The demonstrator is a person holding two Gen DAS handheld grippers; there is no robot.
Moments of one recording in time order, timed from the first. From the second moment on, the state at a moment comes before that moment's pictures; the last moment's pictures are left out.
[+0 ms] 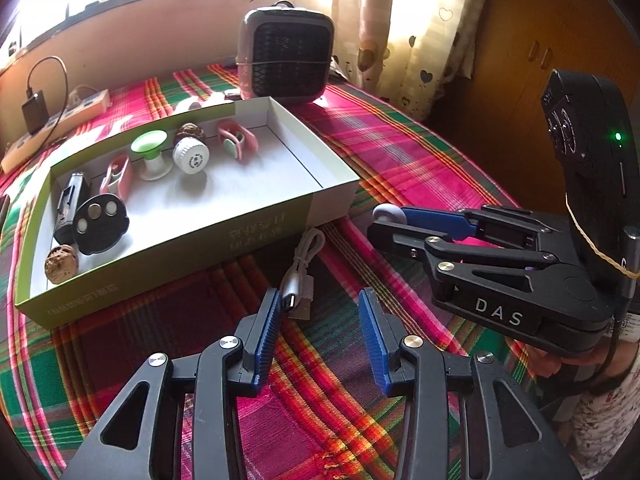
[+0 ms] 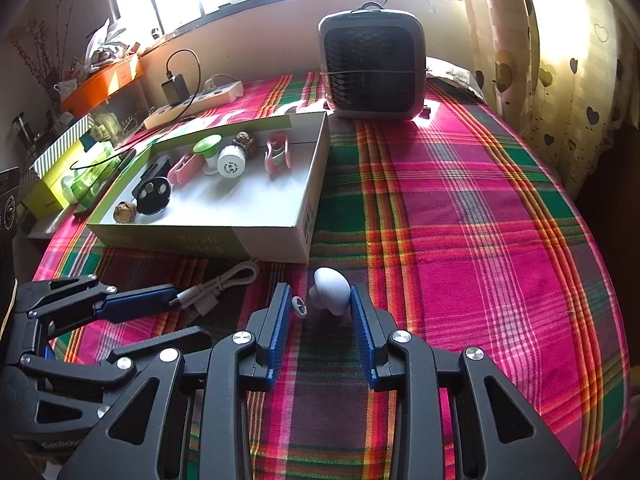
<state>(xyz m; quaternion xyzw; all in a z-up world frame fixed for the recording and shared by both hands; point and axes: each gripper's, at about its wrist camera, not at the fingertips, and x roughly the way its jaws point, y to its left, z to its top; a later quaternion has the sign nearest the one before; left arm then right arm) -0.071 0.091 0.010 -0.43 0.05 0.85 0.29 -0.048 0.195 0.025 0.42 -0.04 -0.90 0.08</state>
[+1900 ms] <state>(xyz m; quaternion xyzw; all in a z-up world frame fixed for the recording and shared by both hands) -0.085 0.096 0.005 -0.43 0.06 0.87 0.24 -0.045 0.193 0.025 0.42 -0.04 -0.90 0.08</state>
